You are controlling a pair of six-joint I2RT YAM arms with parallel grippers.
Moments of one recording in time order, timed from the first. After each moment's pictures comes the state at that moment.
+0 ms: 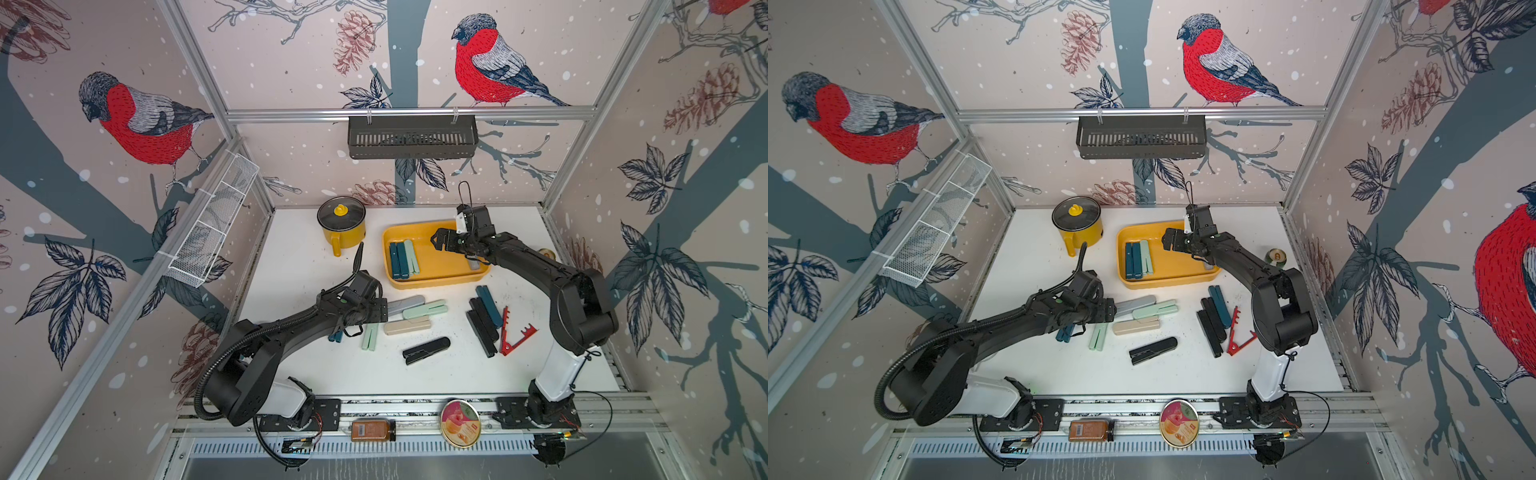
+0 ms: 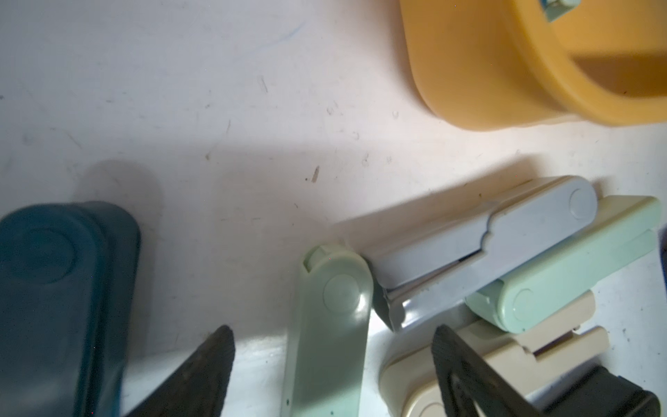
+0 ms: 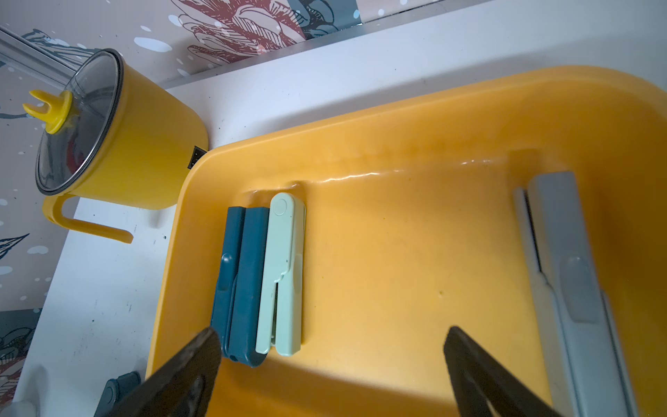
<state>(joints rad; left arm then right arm) -0.61 1.41 0.70 -0.35 -0.01 -0.60 0.38 1.81 1.32 -0.26 -0.21 0.41</state>
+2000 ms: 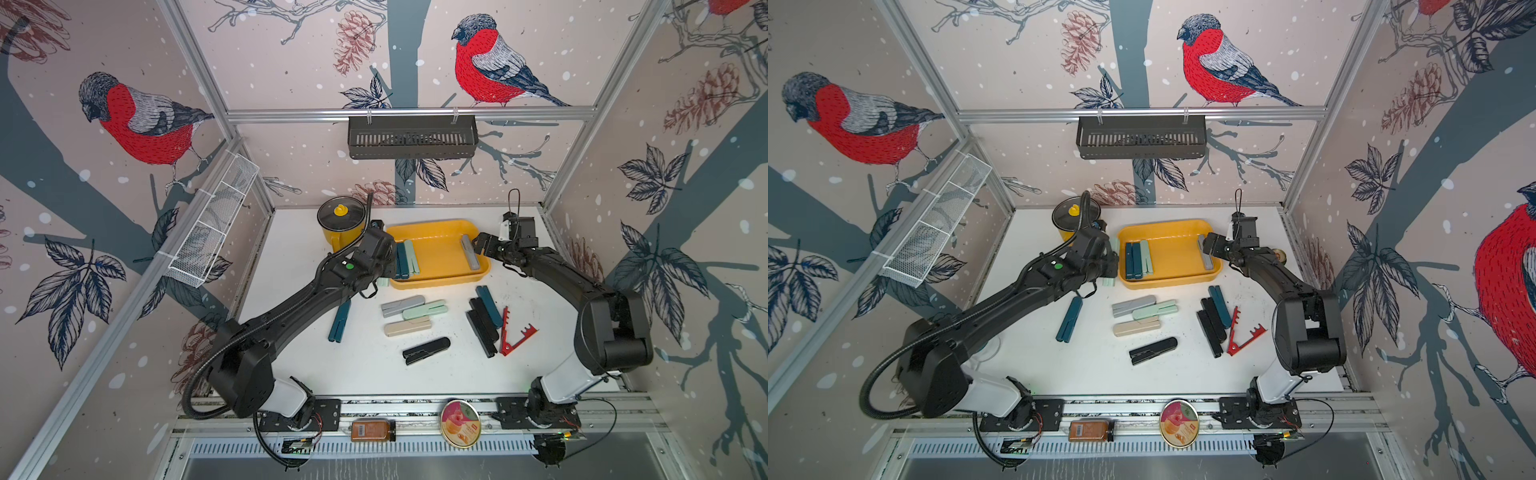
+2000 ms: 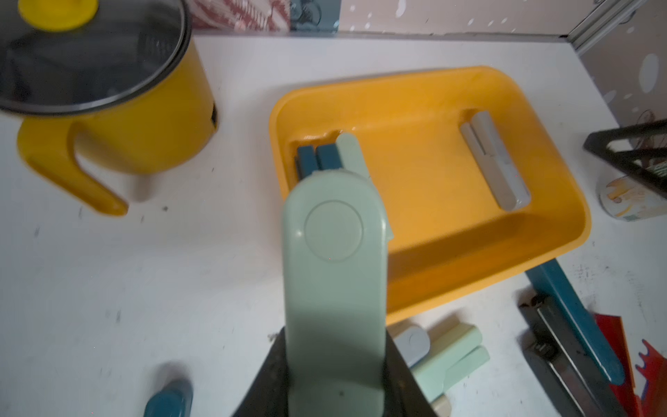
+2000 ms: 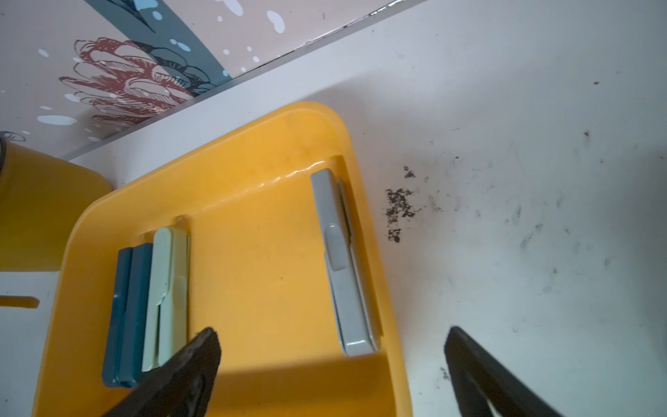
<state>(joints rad) -0.65 1.53 1.27 -0.48 -0.19 -0.43 0.10 1.65 1.07 -0.17 -0.22 0.35</state>
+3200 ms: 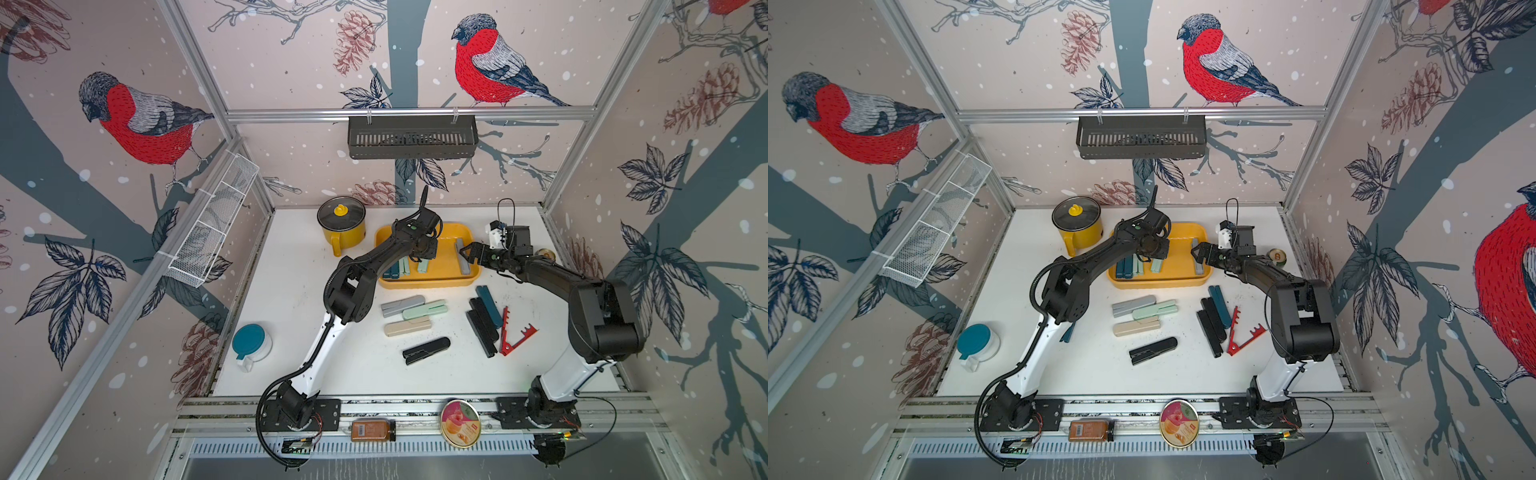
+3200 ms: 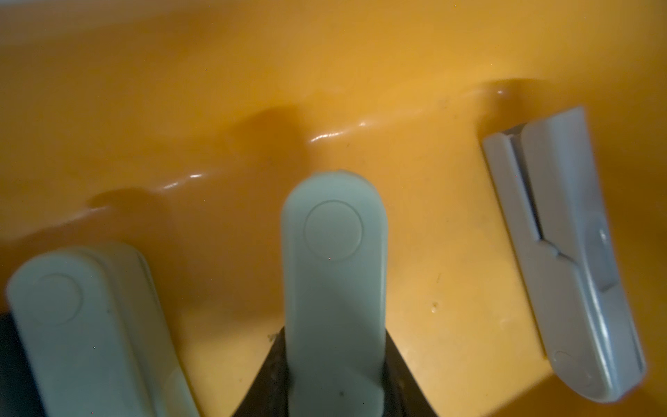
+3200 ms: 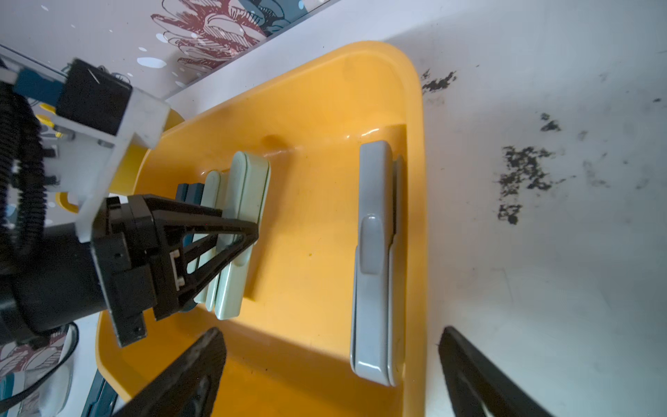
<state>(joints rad) -0.65 2.51 2.24 -0.77 -0.01 -0.38 0.10 1.71 0.99 -0.03 -0.48 0.34</state>
